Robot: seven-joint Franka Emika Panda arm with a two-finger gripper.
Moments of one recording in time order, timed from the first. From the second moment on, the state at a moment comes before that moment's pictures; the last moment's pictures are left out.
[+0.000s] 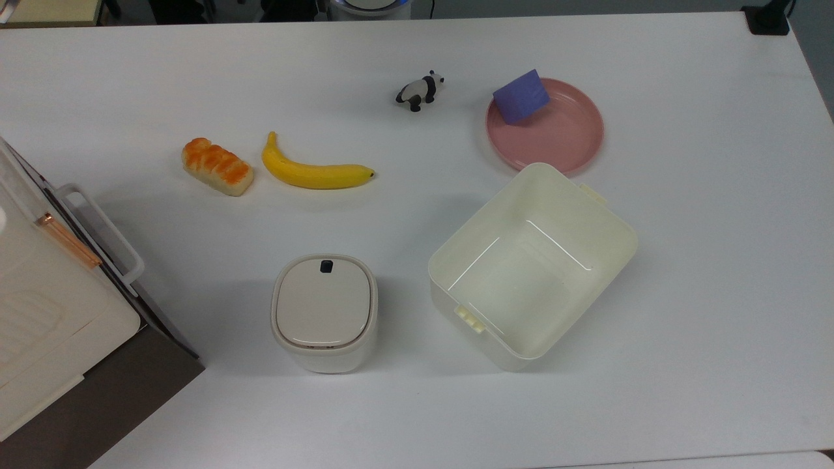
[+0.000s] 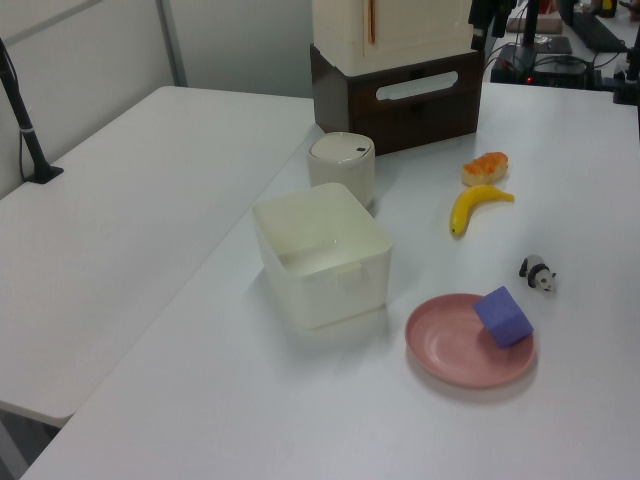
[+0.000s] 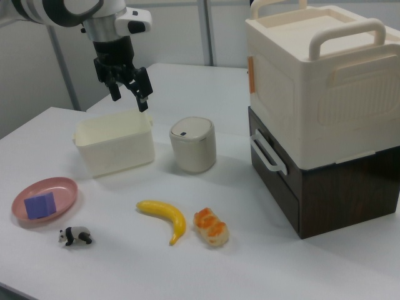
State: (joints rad) arm 0.05 -0.04 -0.16 -1.58 0.04 1.63 0.07
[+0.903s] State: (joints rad) arm -0.06 0.01 -0.17 -1.58 -0.02 1.71 -0.50
